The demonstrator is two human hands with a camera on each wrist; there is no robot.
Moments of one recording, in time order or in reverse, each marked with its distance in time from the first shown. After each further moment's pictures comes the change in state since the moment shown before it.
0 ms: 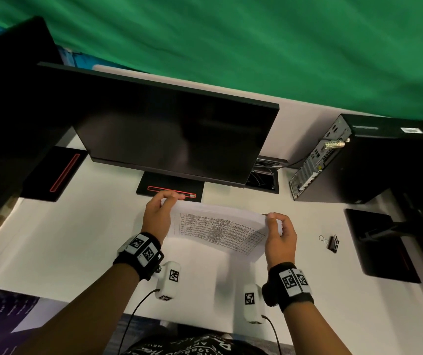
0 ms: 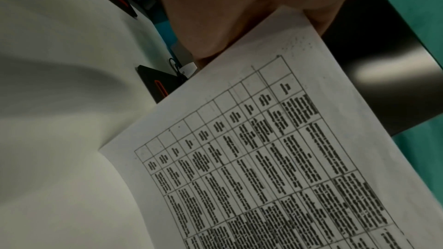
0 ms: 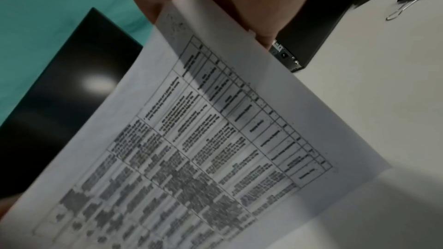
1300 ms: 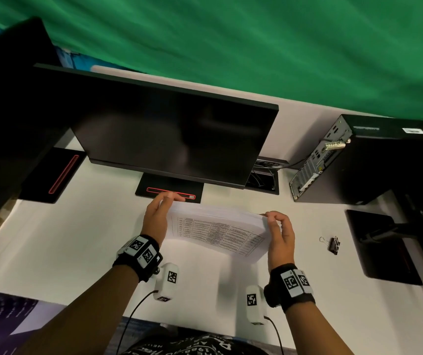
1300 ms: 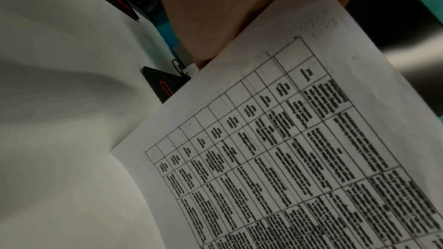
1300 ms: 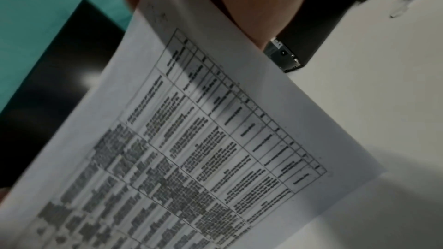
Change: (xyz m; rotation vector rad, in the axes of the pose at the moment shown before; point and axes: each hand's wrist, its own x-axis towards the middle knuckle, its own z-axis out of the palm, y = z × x) left_hand 0.000 -0.002 -0.002 0.039 -0.078 0.057; right_hand 0.002 -0.002 -0.004 0.095 -0.145 0.005
